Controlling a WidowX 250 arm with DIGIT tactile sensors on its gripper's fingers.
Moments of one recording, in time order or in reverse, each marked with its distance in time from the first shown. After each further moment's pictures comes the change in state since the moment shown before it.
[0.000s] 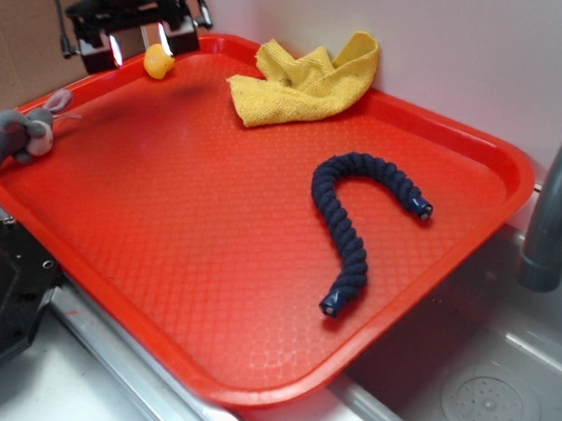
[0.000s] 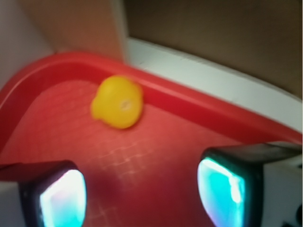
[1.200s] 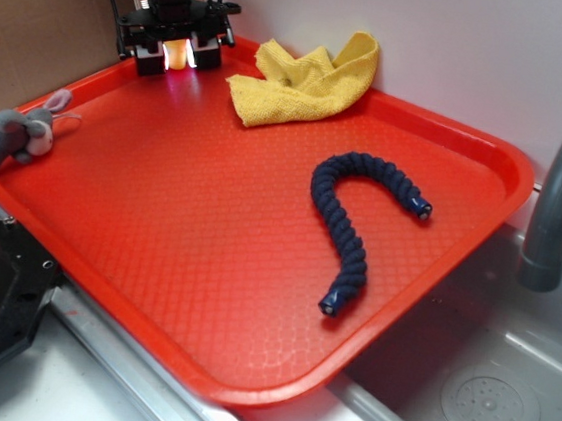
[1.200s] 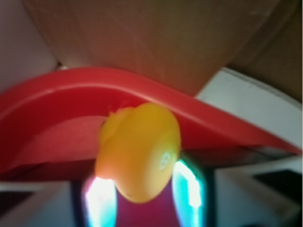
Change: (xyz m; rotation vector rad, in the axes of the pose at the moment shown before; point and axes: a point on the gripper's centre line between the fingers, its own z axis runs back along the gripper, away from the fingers) arm 0.037 -0.003 -0.045 0.166 0.035 -0.011
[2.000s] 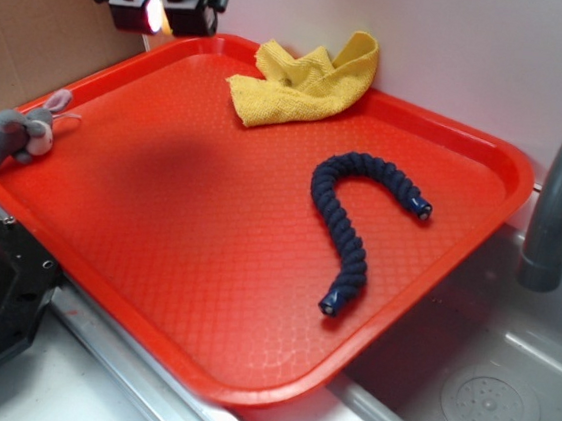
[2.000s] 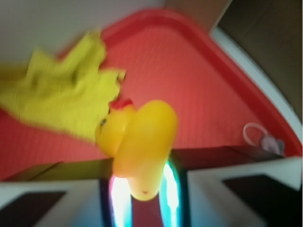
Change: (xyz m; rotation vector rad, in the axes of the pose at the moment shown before) arm -0.114 0.003 0.141 -0.258 0.067 -0.514
